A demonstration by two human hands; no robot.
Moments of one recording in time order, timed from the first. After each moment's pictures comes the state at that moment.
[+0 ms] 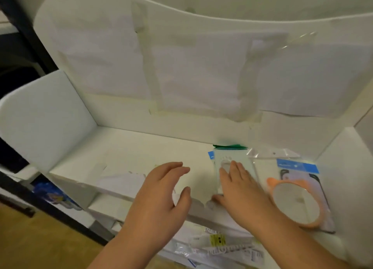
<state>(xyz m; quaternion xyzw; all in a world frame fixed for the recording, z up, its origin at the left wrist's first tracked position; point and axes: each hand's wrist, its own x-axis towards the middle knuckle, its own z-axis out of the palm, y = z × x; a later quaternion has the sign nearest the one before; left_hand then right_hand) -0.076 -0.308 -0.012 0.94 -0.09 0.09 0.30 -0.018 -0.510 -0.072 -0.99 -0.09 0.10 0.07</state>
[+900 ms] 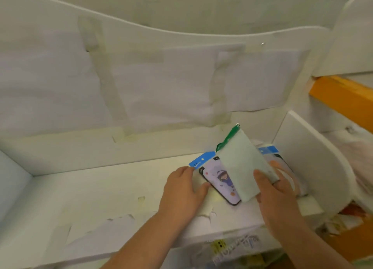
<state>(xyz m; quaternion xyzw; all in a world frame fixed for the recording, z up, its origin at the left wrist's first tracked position) 0.037 -0.328 -0.067 0.93 -0.23 -0.04 0.30 -0.067 -0.502 -0.049 -0.65 0.29 -0.25 0.66</state>
